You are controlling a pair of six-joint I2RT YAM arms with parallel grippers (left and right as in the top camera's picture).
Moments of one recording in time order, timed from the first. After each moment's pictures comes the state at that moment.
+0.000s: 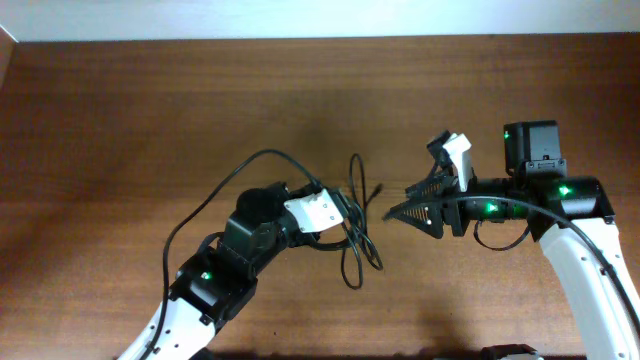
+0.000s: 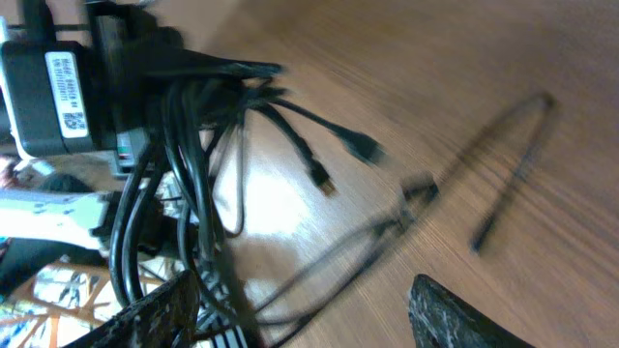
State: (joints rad) left arm -0.59 1.01 0.71 -0.14 0.02 0.67; right arm 0.07 1.28 1.13 -0.98 -1.04 -0.37
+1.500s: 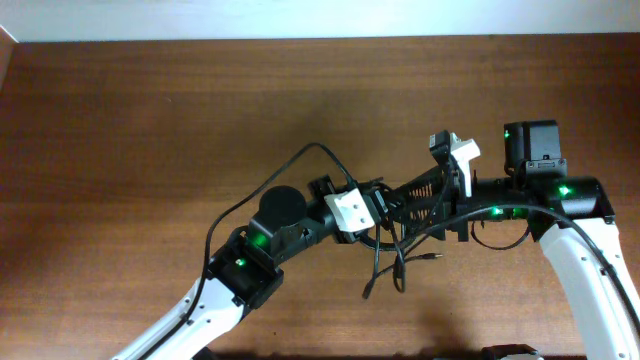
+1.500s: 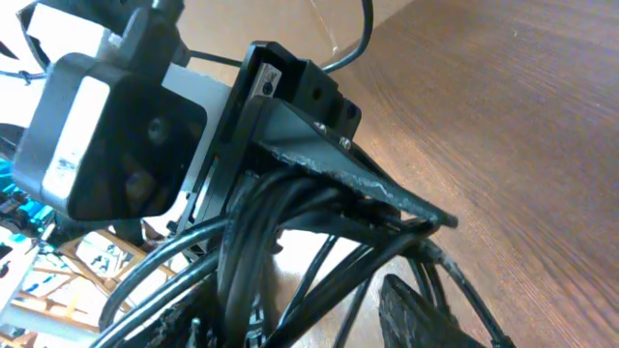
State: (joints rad) left arm -0.69 1.17 0.71 0.27 0.29 0.48; right arm 0.07 1.28 1.13 -0.97 -1.28 -0.53
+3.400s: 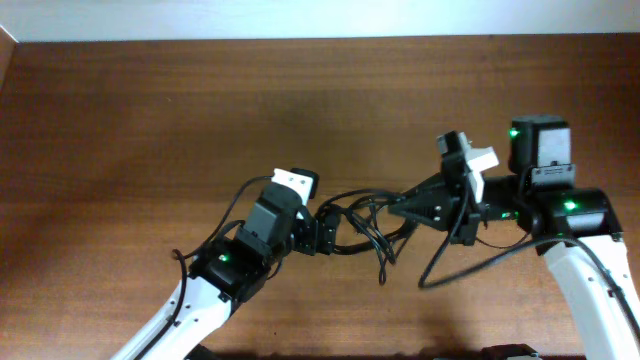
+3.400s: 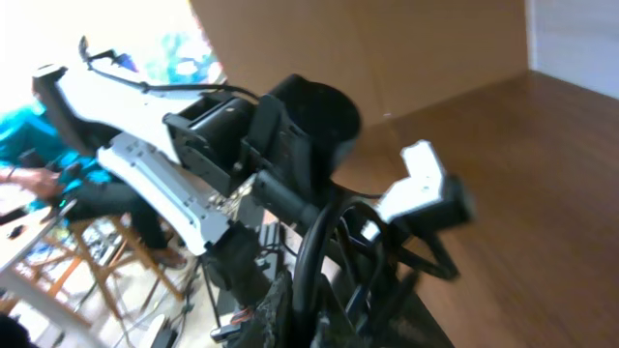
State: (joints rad) left arm -0.59 1.14 0.73 -0.36 0.01 -0.35; right arm 0.08 1.21 1.13 -0.81 -1.47 -0.52
